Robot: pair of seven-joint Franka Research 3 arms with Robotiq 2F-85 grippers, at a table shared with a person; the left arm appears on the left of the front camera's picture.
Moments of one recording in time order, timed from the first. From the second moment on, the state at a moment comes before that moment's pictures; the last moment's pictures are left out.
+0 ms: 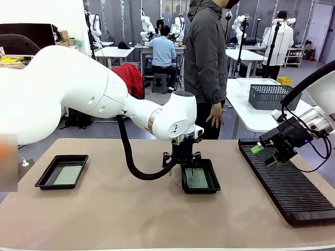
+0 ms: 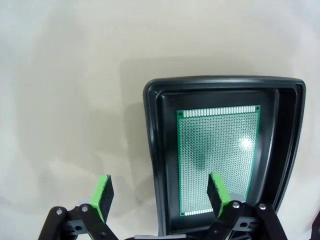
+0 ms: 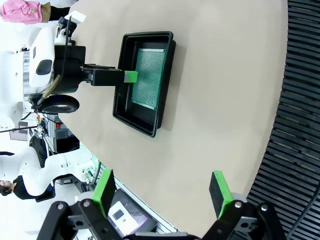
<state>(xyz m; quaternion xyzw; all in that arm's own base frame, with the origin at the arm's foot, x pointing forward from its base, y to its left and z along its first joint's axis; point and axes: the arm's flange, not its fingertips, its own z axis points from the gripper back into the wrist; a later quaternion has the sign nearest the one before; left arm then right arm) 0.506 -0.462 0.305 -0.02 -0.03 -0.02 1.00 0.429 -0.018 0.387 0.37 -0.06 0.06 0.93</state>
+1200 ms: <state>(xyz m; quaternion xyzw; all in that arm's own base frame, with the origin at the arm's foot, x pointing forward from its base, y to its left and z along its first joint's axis) 0.510 -0.461 0.303 -0.02 -0.02 -0.02 1.00 0.429 -0.018 0.387 0.37 -0.06 0.06 0.93</state>
